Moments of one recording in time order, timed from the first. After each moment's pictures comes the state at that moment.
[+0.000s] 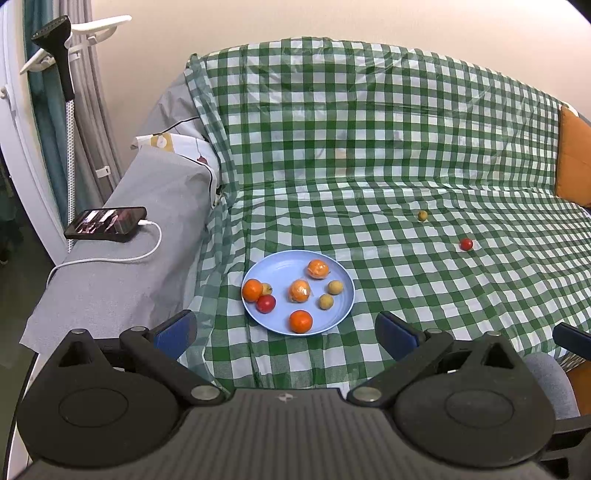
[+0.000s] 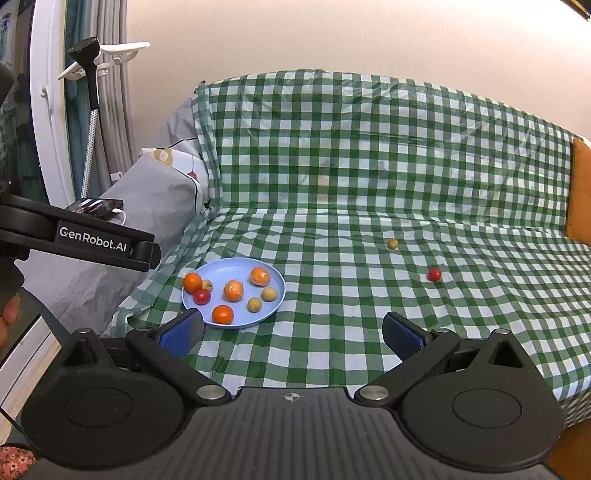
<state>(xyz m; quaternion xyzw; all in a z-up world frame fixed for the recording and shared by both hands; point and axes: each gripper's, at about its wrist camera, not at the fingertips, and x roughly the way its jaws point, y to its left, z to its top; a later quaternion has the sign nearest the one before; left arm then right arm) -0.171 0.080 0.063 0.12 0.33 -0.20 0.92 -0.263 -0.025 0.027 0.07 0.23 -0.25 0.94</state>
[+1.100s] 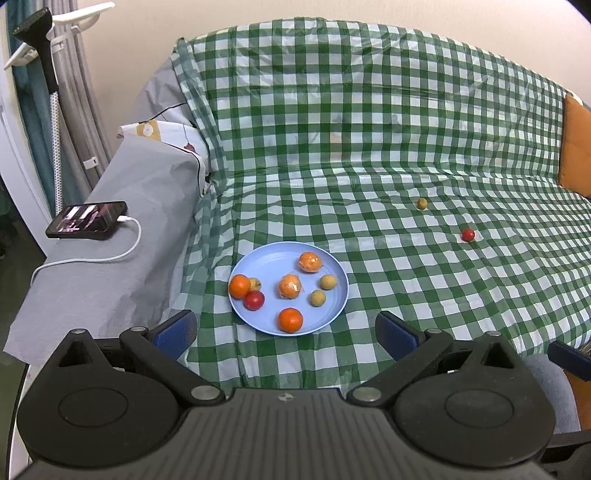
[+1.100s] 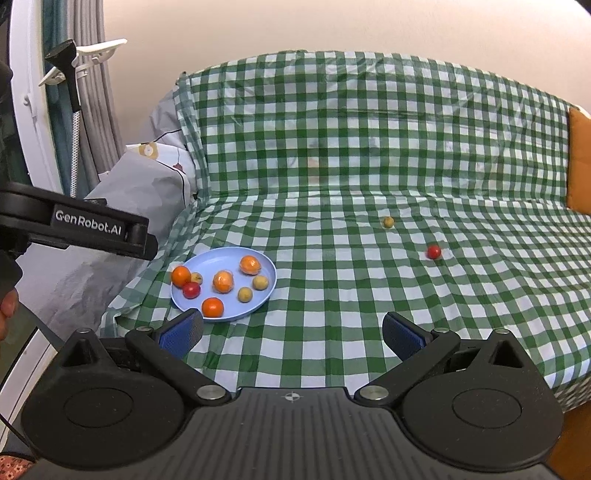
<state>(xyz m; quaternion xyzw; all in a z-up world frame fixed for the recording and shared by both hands) -0.144 0.050 0.052 0.13 0.36 -0.20 0.90 -0.256 -0.049 0.013 0.11 0.25 -0.25 0.93</state>
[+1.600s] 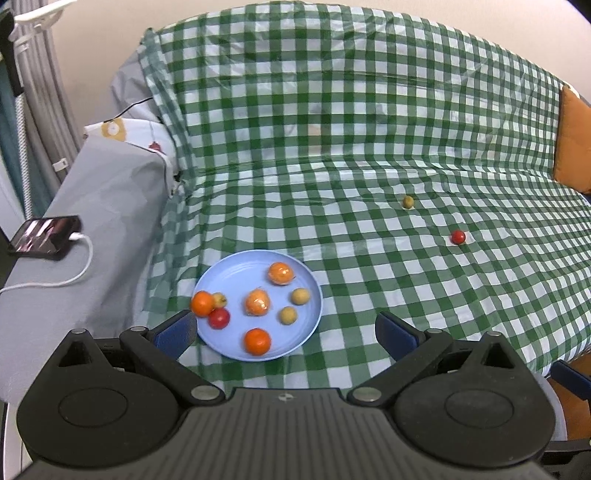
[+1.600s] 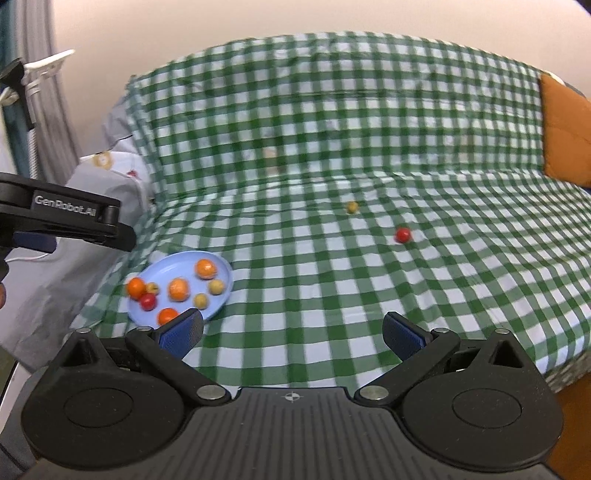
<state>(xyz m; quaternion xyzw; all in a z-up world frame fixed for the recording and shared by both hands) -0.106 -0.010 0.041 0.14 0.37 -0.22 0.89 -0.254 -0.108 0.000 0.15 0.25 -0.30 0.91</state>
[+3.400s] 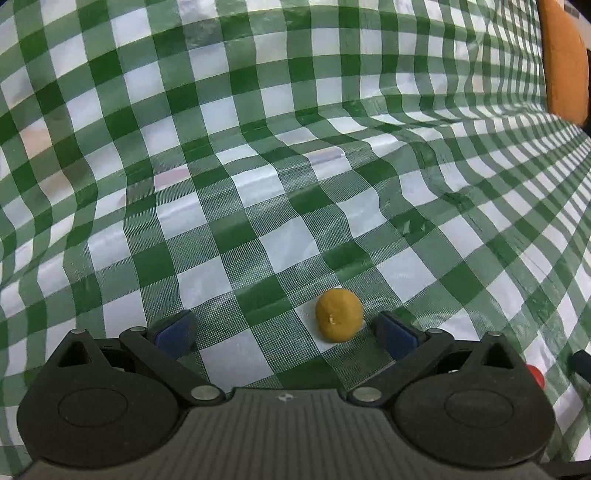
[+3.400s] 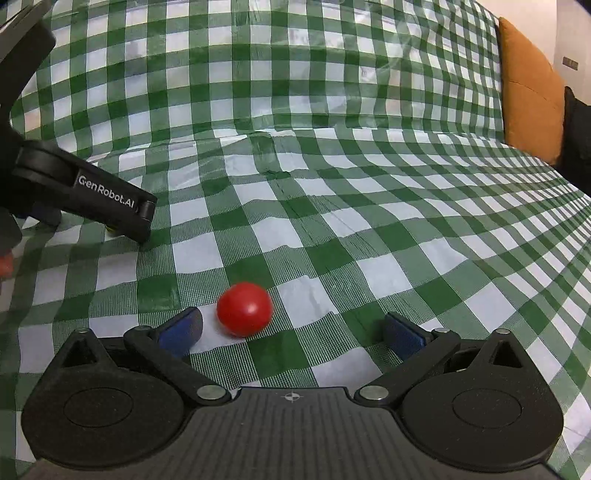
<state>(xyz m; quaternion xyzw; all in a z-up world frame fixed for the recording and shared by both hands) 0.153 -0.405 -0.192 0.22 0.38 -0.36 0.82 -0.066 -0.457 -0.174 0.14 0.28 -0.46 0.83</state>
